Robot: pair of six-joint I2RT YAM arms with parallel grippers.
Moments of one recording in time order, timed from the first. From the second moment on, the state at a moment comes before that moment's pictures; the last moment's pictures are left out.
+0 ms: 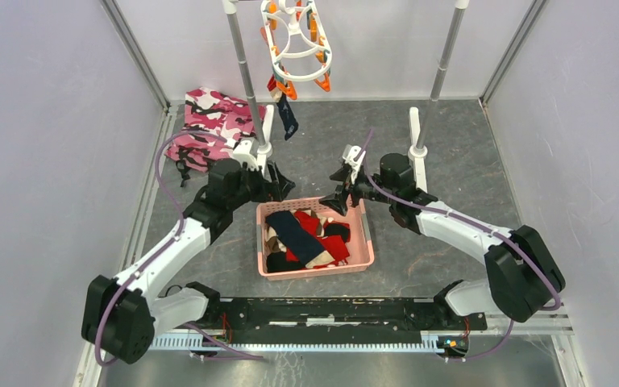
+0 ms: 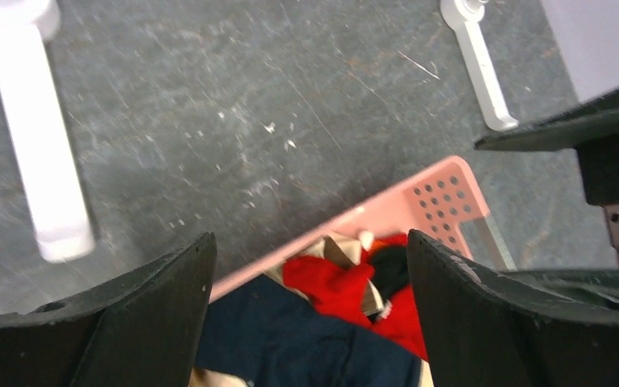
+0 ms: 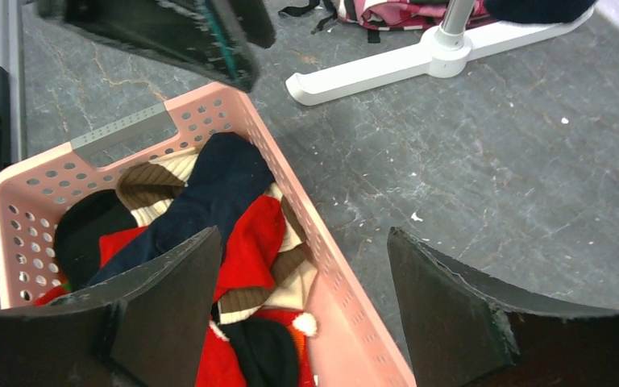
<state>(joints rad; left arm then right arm) -0.41 1.12 0.72 -0.01 0.18 -0.40 0.58 1.38 0.76 0.36 -0.59 -0.16</state>
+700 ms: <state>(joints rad) -0.41 0.75 0.52 -0.03 0.31 -0.63 0.64 1.31 0.65 0.35 -0.56 -0.10</state>
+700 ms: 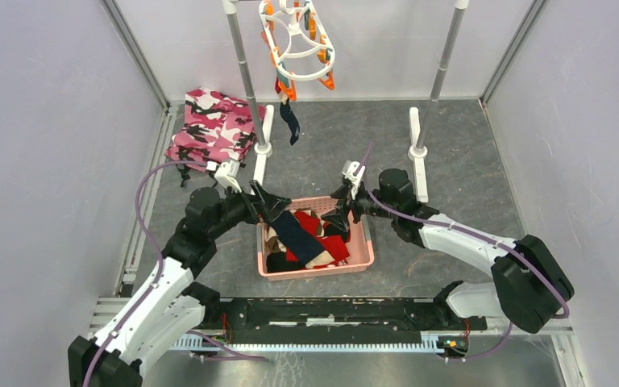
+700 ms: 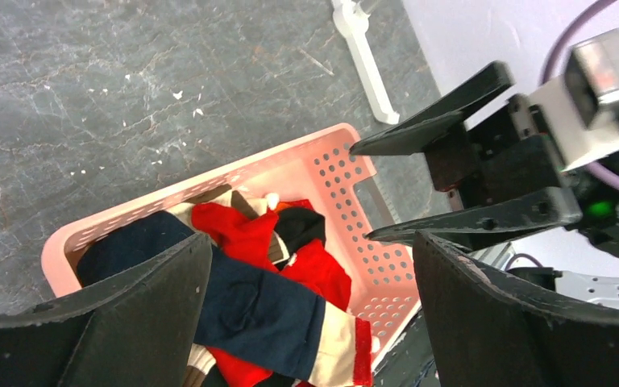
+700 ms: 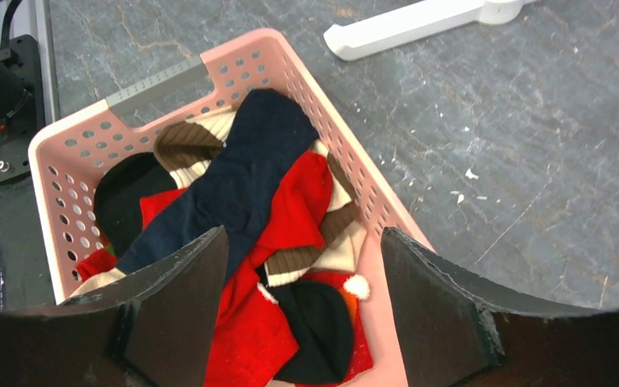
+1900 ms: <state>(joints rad) -0.41 0.64 0.29 0.35 0.19 -0.58 0.78 1.69 0.79 0.37 -0.41 0.01</state>
